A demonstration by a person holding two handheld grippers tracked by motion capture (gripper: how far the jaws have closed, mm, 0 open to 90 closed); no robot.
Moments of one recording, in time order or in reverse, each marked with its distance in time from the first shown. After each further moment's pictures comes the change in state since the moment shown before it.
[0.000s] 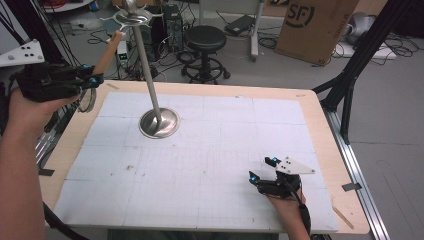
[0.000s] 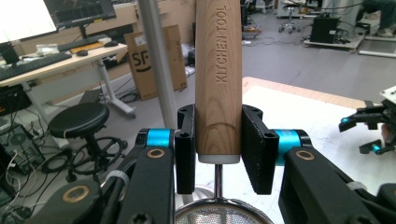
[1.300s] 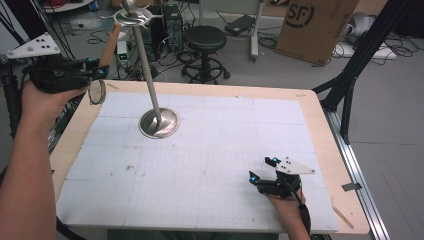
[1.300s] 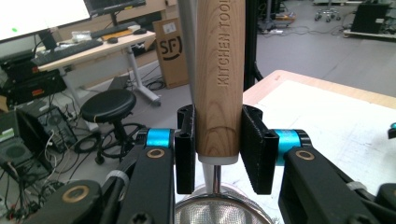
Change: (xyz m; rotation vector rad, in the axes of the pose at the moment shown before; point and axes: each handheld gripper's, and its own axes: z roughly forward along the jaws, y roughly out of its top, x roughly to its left) left arm 0.006 0.005 0.023 0.053 0.114 -0.005; right arm 0.000 0.000 0.000 0.001 0.000 0.001
